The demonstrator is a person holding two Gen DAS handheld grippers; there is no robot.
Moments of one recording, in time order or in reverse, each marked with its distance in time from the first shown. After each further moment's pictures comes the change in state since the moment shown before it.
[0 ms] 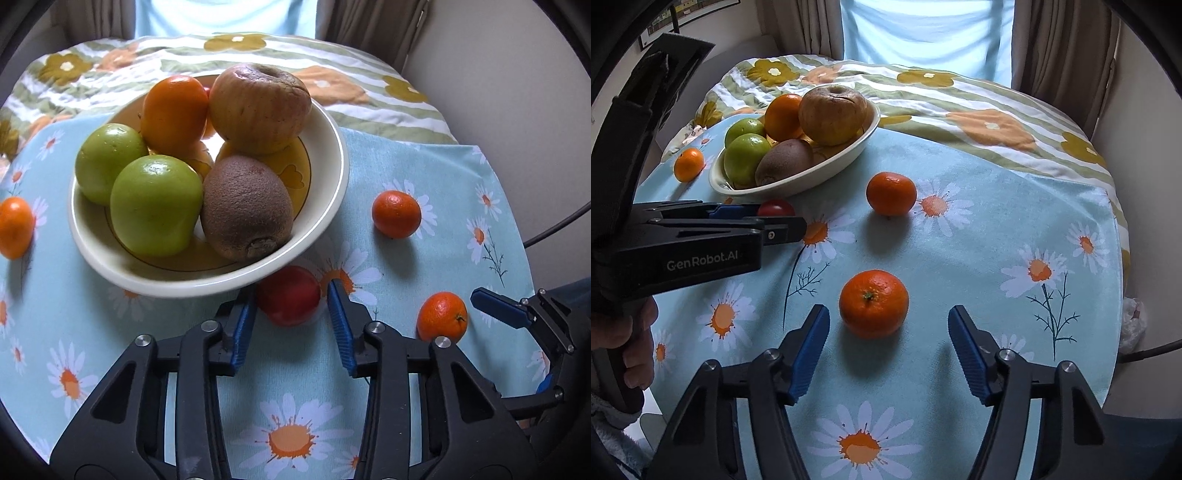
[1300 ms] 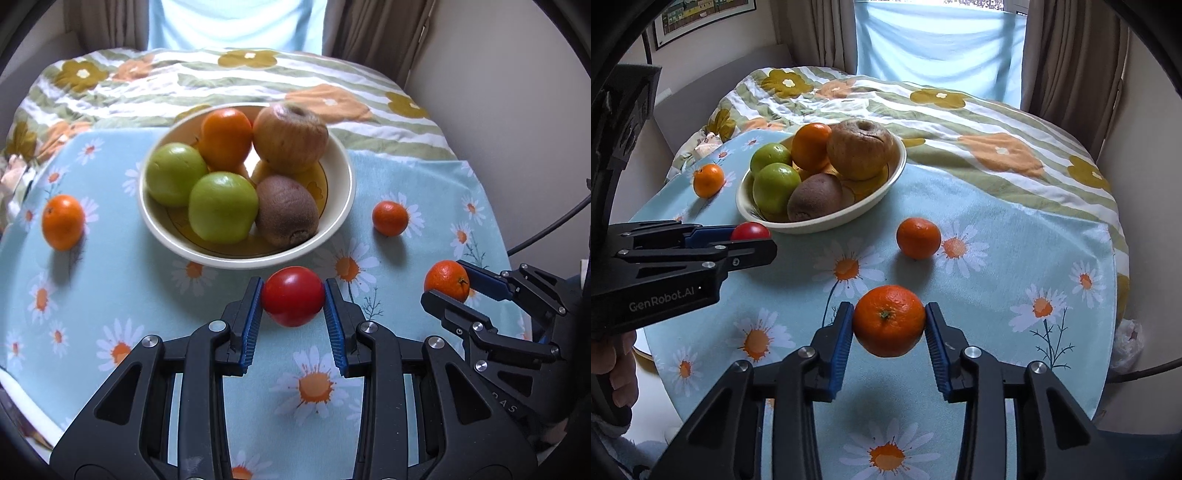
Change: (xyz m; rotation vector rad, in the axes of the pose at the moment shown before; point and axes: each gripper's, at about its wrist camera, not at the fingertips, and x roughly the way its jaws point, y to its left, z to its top) left arm -0.066 0.016 -0.010 -0.008 -0.056 0.019; right arm -0.024 0.020 0.021 -0.042 -0.062 0.011
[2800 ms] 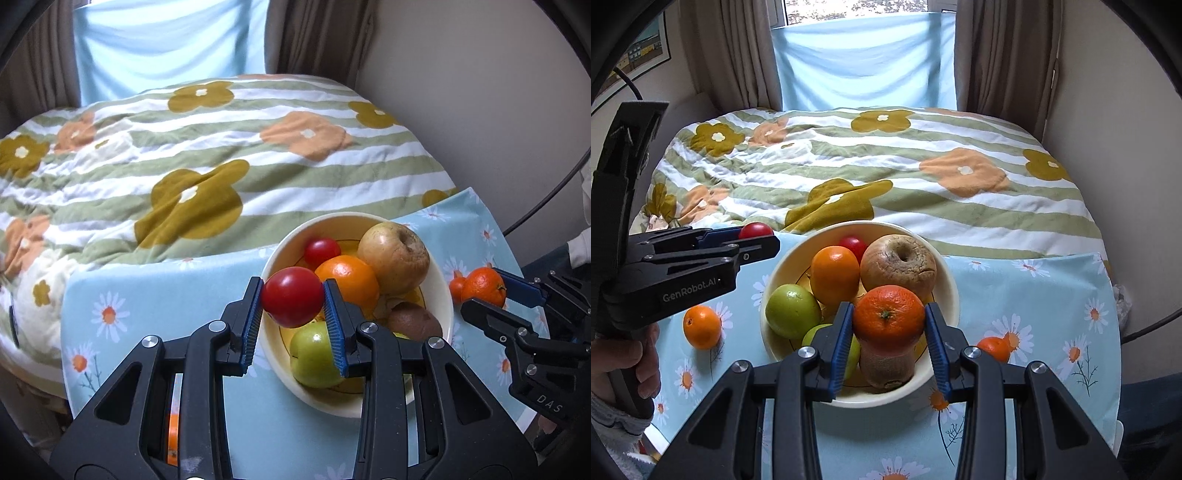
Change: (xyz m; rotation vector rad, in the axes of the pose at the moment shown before) left arm 0.032 0.125 0.153 0.294 -0.002 -0.180; right arm 0.022 0.073 0.132 0.307 -0.032 -0.207
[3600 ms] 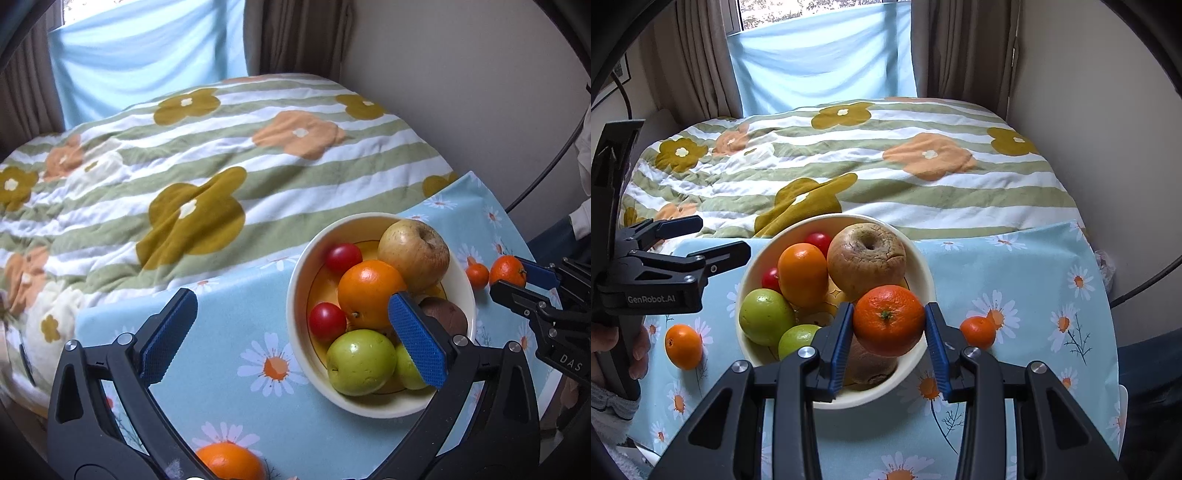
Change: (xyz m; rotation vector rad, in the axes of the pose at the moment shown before) left arm 0.005 0.021 0.013 0.098 0.001 -0.008; right arm 0.005 -0.008 -0.003 0.118 0.029 -0.092
